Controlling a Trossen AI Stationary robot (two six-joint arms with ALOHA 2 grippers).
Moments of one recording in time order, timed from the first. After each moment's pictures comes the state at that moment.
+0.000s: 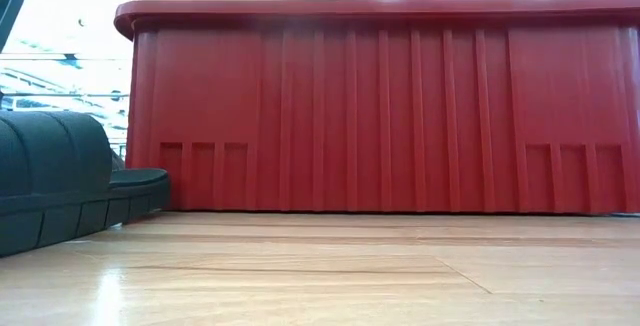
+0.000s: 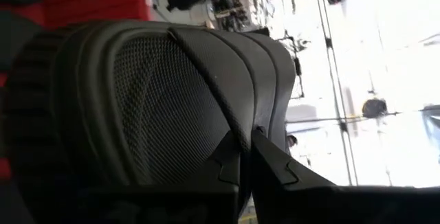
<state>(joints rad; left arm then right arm) 0.49 1.76 2.35 -0.69 0.74 -0.10 0.25 1.03 0.94 -0.26 1.41 -1.01</state>
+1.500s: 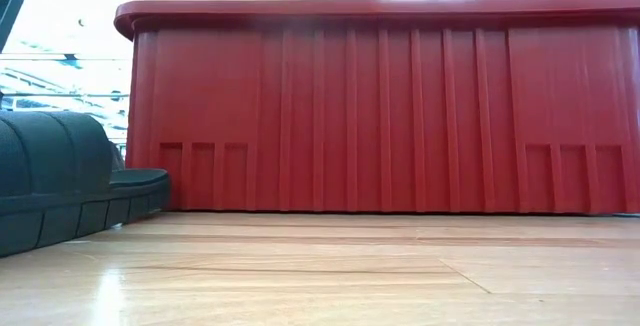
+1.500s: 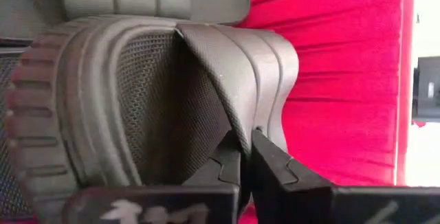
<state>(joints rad) 0.50 1.76 2.35 -0.82 0.73 -0.02 -0.04 1.07 0.67 -0.86 0.88 -0.15</state>
